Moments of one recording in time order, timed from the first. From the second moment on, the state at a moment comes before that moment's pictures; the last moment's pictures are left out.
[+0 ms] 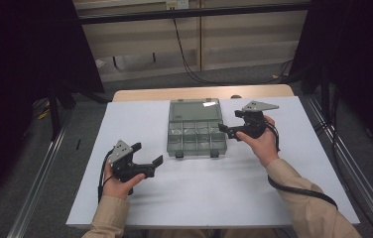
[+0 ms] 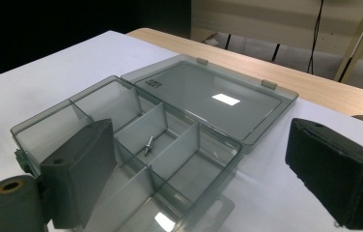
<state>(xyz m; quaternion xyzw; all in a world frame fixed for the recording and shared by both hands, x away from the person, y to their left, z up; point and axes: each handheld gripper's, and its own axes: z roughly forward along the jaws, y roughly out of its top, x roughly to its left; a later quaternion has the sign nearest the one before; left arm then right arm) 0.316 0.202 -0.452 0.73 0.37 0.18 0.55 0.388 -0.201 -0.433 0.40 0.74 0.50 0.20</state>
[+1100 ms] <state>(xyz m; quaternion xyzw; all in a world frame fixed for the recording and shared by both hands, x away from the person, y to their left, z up) 0.405 0.190 -0.448 0.73 0.42 0.19 0.51 0.416 -0.217 -0.443 0.44 0.72 0.49 0.23</state>
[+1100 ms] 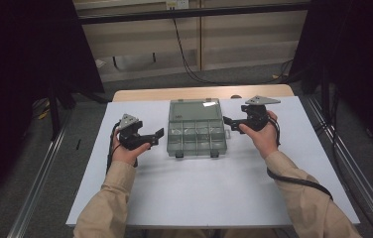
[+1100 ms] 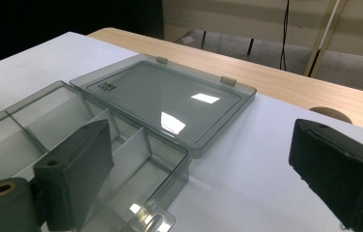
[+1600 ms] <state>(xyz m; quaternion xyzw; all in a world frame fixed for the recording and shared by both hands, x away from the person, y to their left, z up) 0.459 0.180 -0.449 0.73 0.45 0.20 0.48 0.442 -0.210 -0.456 0.46 0.72 0.47 0.23</state>
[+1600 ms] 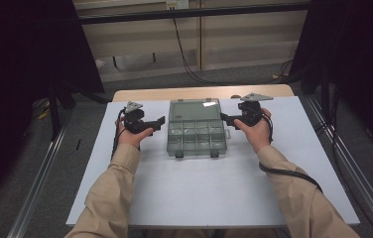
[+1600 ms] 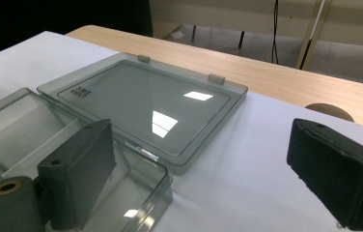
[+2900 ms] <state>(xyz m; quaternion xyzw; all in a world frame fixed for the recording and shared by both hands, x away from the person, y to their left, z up) 0.523 0.147 -0.439 0.75 0.45 0.20 0.44 0.483 -0.206 -0.450 0.49 0.70 0.46 0.25</state>
